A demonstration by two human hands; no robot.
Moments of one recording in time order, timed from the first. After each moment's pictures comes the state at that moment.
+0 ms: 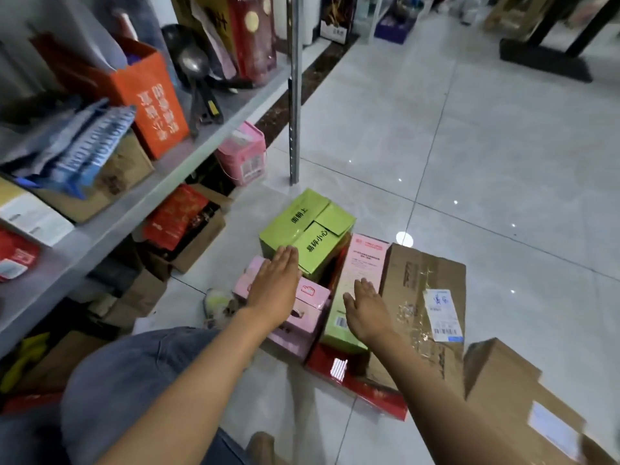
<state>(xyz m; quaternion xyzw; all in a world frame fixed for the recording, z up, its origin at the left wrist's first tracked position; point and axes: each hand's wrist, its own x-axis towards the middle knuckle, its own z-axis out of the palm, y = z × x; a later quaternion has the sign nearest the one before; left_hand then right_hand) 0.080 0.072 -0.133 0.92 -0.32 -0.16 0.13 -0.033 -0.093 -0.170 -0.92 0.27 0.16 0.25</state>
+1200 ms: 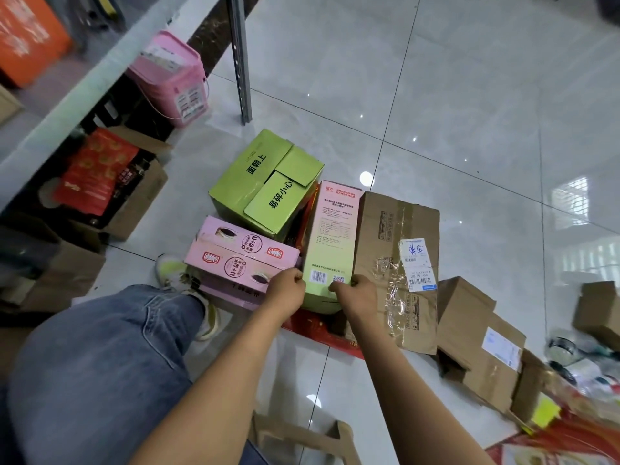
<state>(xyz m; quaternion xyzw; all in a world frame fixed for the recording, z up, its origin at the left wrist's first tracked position) 0.035 0.009 -0.242 0.84 -0.11 -0.42 0.34 -0.057 -0.097 -0.229 -0.64 0.60 0.04 0.48</state>
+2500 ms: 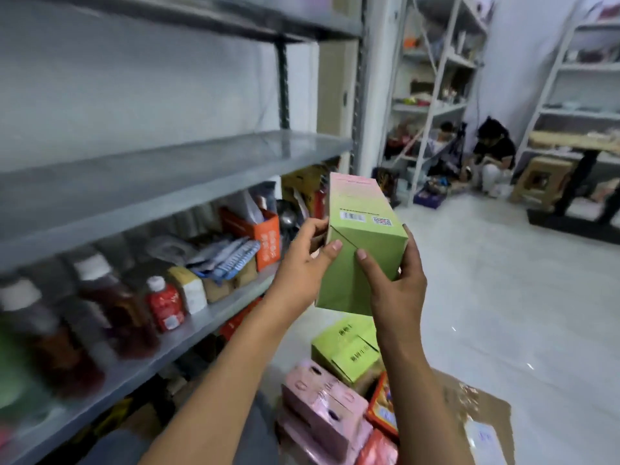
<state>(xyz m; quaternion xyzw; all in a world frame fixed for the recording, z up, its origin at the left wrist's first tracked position) 0.015 0.133 0.169 0.66 -0.28 0.02 0.70 -0.048 0.017 0.152 -0.60 0.05 -0.40 0.69</state>
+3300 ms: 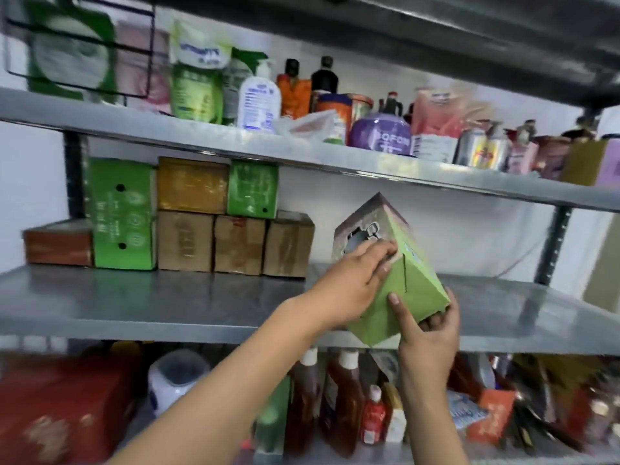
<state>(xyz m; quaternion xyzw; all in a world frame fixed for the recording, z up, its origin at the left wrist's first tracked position) -0.016 0.428 0.359 0.88 -0.14 0.35 0.28 0.015 0.306 0.288 -0.49 -0.18 -0.19 0.83</state>
